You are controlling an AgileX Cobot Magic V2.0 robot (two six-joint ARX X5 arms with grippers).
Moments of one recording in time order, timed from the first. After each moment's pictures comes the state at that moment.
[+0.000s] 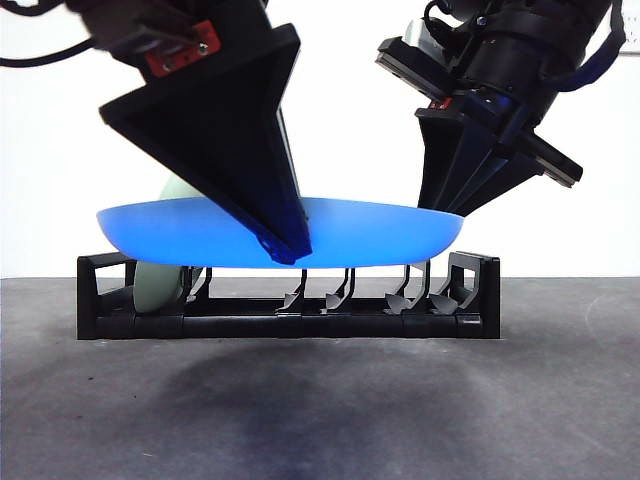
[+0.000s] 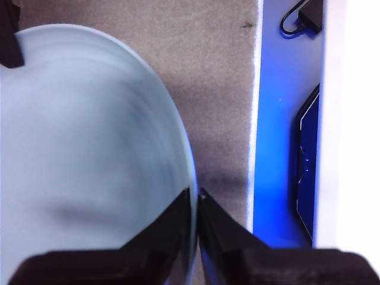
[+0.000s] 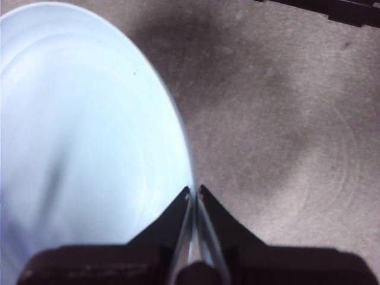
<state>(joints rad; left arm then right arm) -1.21 1.34 0.94 -0.63 -0.22 0.37 0.55 1.50 1.11 -0.73 -0.32 0.19</state>
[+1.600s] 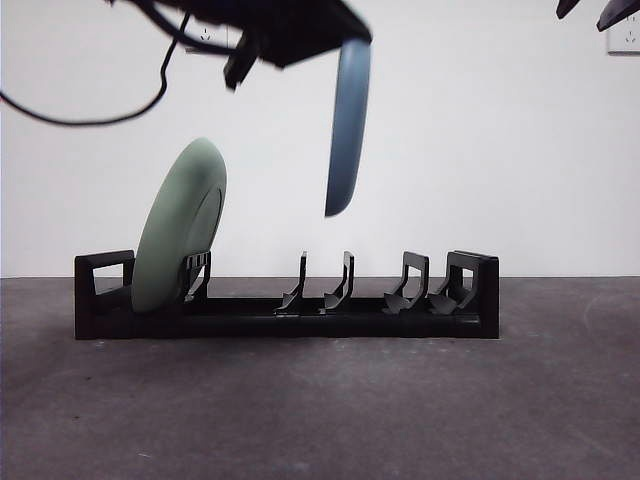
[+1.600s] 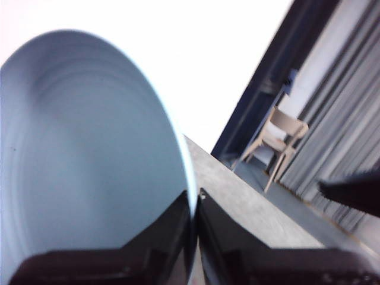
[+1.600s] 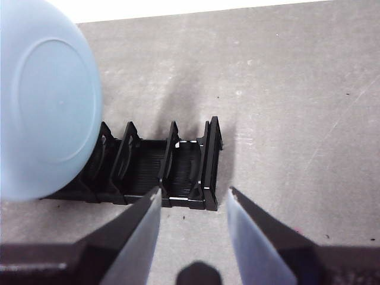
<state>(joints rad) -0.65 1.52 0.94 0.61 0.23 -0.47 0.32 1.01 1.11 -0.64 0.03 0.19</state>
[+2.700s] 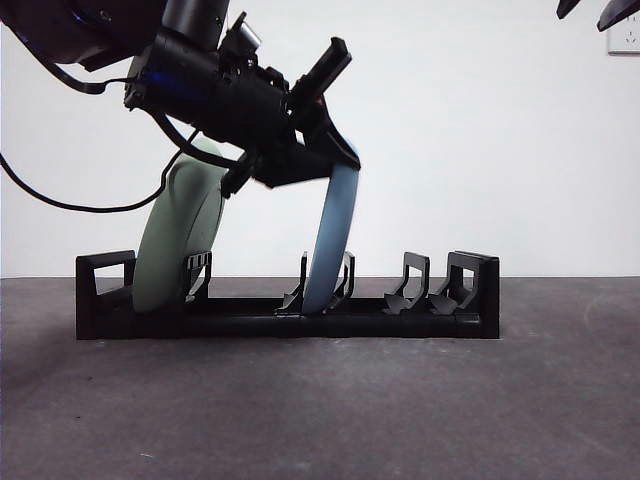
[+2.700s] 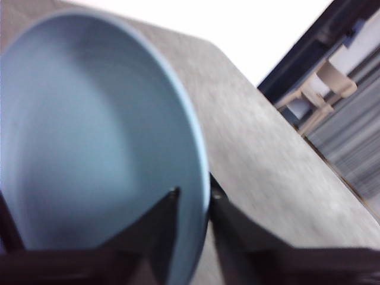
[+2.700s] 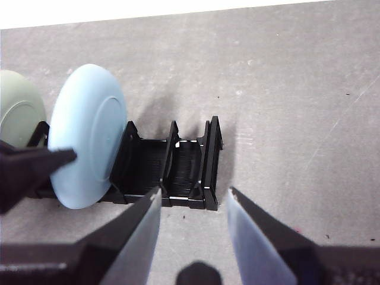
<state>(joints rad) -0.58 1.72 1.00 0.46 0.31 -0.51 0.32 1.01 1.11 -0.64 0.03 0.19</state>
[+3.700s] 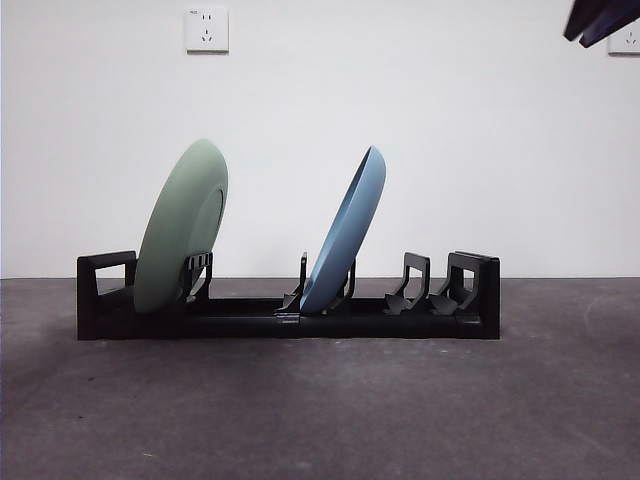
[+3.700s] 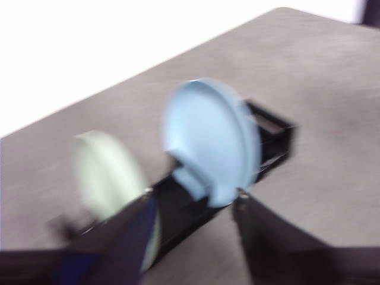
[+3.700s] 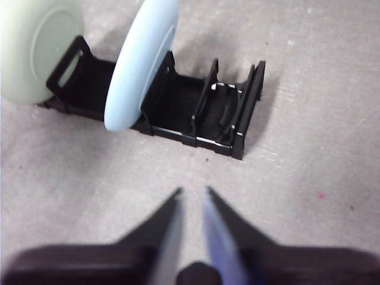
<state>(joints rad) -0.70 0.89 1.00 -0.48 -0.20 0.07 0.32 1.00 1.11 -0.80 -0.13 0.02</state>
